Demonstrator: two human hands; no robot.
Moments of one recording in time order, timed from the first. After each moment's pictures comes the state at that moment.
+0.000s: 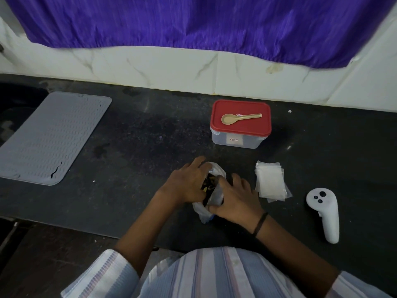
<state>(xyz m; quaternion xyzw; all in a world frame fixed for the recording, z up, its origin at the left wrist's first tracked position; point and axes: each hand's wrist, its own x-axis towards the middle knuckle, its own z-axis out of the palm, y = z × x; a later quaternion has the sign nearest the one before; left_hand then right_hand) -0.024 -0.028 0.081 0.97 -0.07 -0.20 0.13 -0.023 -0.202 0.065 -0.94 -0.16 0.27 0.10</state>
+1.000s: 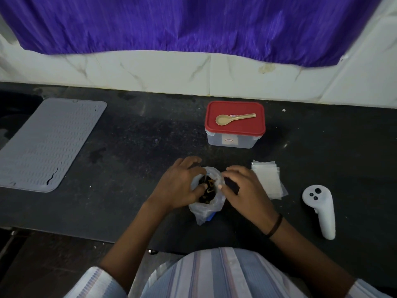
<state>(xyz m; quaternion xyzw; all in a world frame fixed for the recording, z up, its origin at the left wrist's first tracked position) -0.042 -0.016 0.081 0.97 -0.11 -0.02 0.21 -0.017 -0.235 0.062 -0.92 -0.22 0.02 0.32</state>
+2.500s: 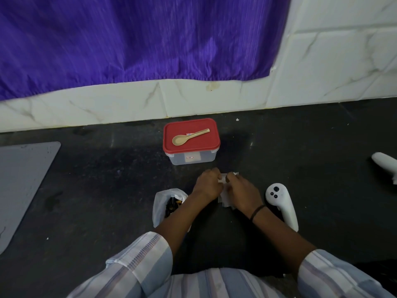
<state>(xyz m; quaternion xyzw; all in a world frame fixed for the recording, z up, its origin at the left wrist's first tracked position) 0.064 -0.176 0.030 0.95 -0.07 -0.14 0.27 0.036 -0.319 0.001 -0.97 -0.09 0.04 0.20</state>
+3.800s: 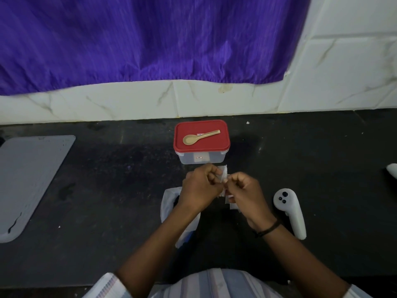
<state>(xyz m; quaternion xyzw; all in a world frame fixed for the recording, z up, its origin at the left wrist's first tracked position) 0.003 -0.136 0.111 0.88 0.02 -0.04 0.46 -0.004 -0.279 0.089 -0.76 0.06 0.07 0.64</state>
